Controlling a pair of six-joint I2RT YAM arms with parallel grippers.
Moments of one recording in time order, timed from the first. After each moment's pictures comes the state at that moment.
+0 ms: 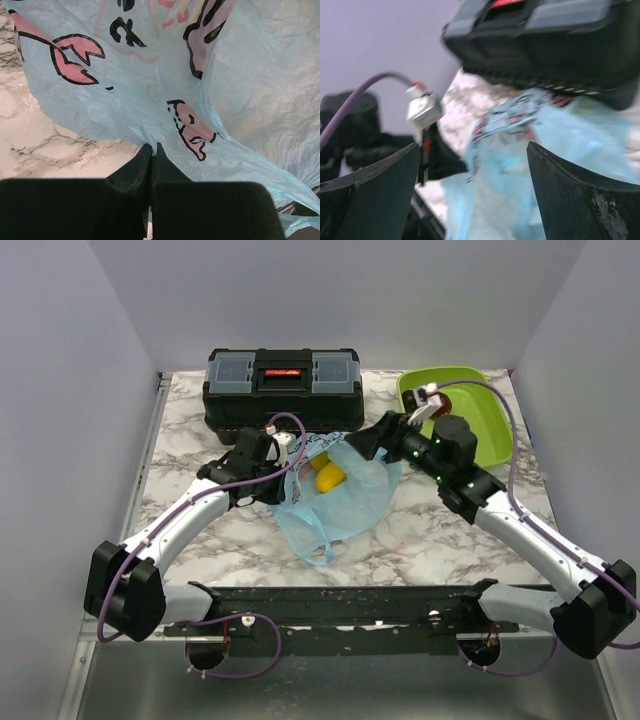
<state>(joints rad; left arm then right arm) -0.47 1.28 0.95 -0.58 0.20 -0.14 0.49 1.15 0.94 0.10 -0.18 0.62</state>
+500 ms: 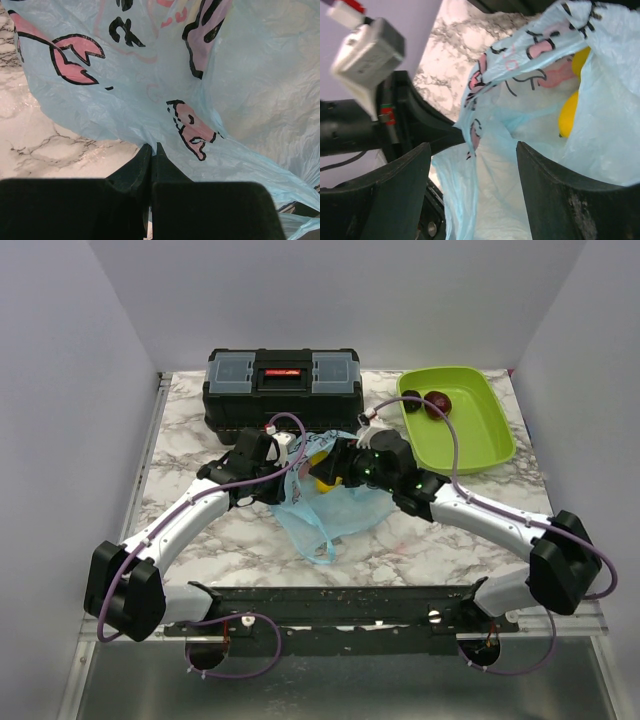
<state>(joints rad) -0.47 1.28 0.95 -0.58 0.20 -0.14 0.78 1.39 0.96 0.10 -0.08 0.70</state>
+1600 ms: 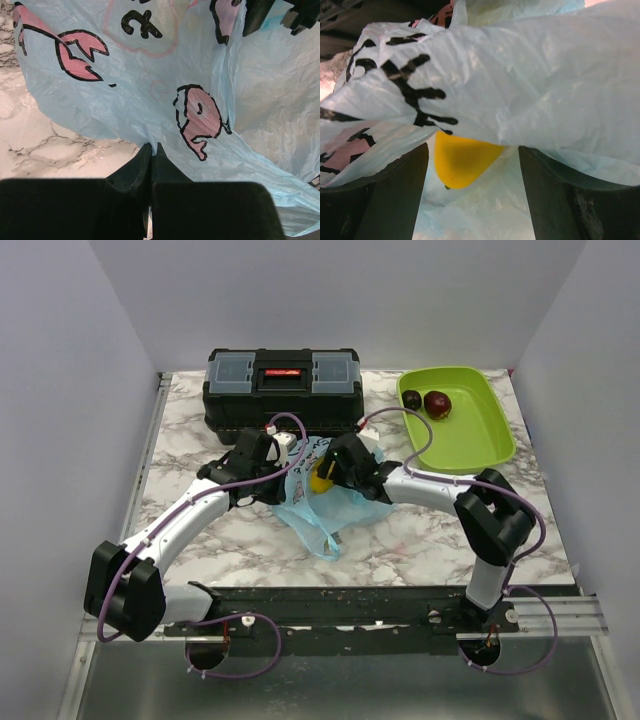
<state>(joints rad) -0.47 1.28 0.95 -0.58 0.20 -0.14 0.79 1.80 1.12 -0.04 0.33 0.90</state>
